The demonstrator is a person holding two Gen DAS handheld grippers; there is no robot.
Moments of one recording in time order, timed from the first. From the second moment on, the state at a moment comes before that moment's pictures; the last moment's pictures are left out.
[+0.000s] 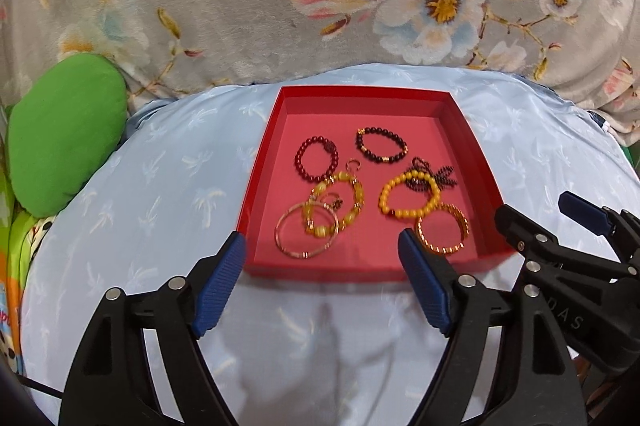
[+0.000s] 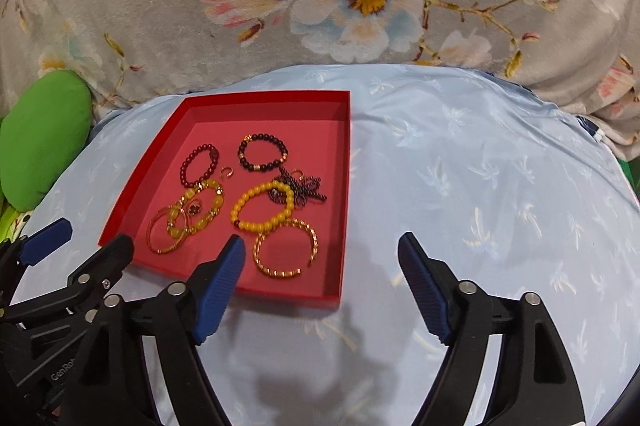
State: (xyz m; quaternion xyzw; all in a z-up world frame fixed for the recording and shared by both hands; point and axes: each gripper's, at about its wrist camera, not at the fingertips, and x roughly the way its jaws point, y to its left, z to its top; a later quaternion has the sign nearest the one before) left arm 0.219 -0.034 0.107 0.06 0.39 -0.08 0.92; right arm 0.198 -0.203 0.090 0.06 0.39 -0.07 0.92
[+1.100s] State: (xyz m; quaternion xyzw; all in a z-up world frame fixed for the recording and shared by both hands) left arm 0.168 -0.011 0.101 0.05 0.40 -0.07 0.91; right arm 0.148 -0.199 0.080 0.05 0.40 -0.07 0.91
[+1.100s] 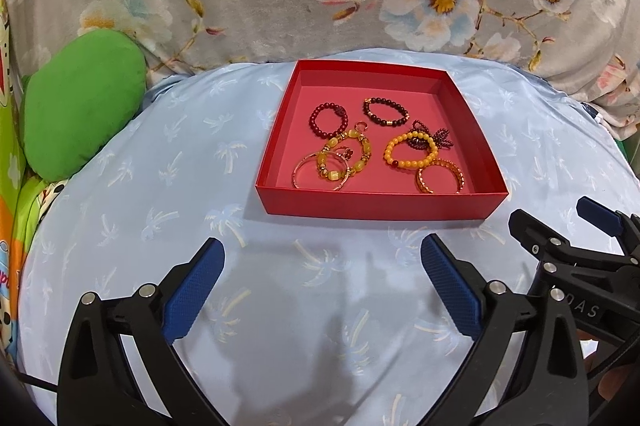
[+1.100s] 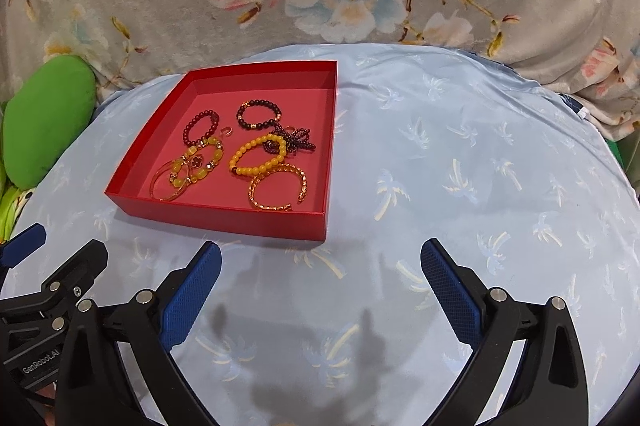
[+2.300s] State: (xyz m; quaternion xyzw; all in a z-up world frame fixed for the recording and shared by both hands) left arm 0.180 -0.003 0.090 0.04 0.41 -0.05 0.91; right arm 0.152 -0.193 0.072 0.04 0.41 -0.07 0.91
